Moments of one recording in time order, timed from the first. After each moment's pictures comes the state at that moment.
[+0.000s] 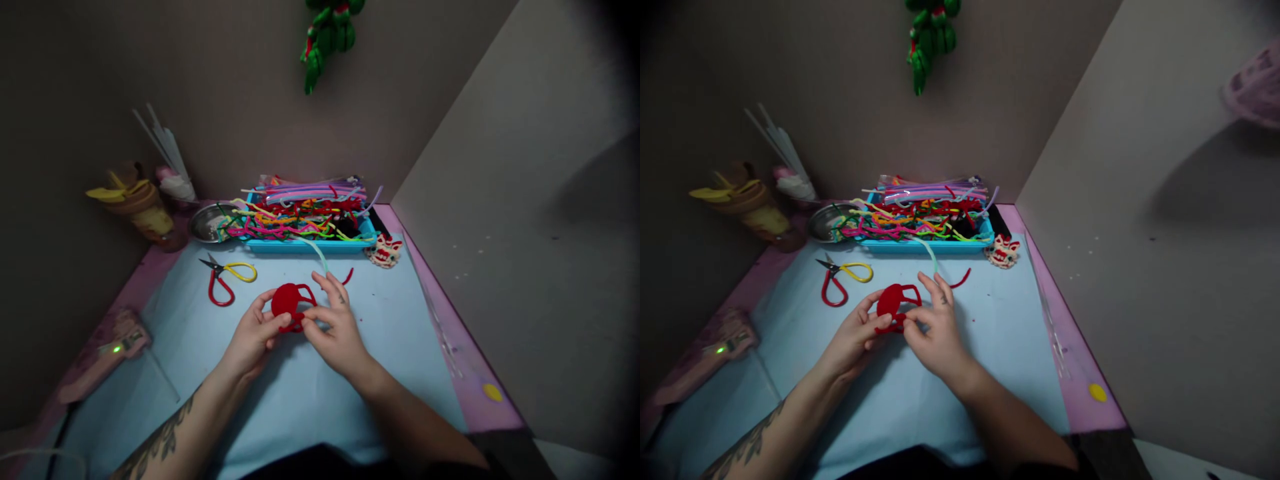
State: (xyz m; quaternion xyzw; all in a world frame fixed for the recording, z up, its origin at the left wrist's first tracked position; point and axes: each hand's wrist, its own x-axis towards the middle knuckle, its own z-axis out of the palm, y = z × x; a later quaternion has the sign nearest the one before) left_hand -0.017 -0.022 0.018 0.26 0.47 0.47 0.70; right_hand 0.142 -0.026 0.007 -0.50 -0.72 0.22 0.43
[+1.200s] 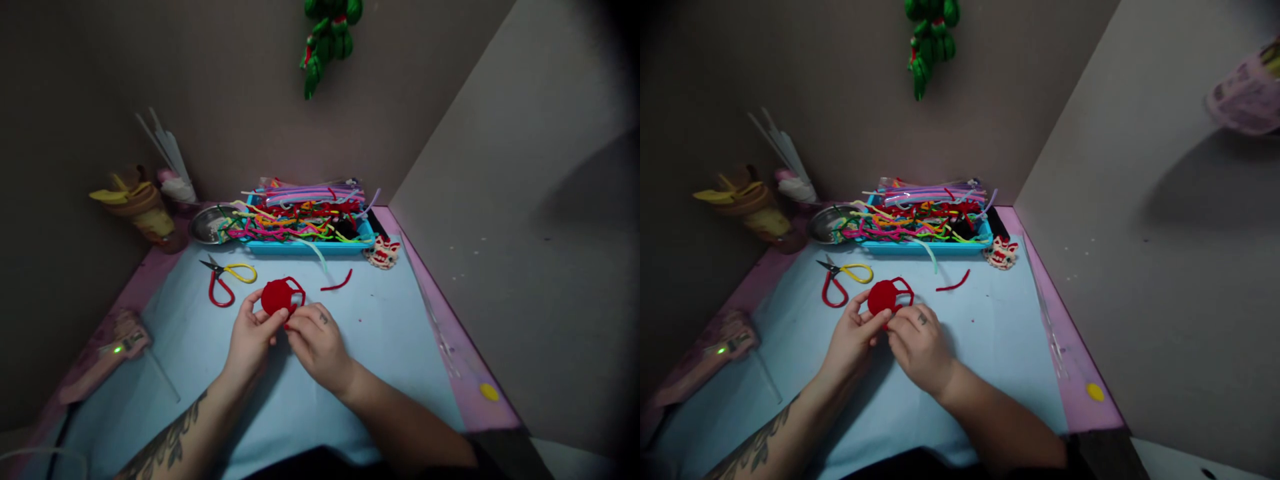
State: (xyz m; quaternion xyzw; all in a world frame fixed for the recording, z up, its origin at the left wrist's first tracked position) left_hand -0.009 -0.027 0.015 0.27 0.52 0.55 0.60; right_hand 0.125 -0.036 -0.002 -0.39 -0.79 0.14 0.46
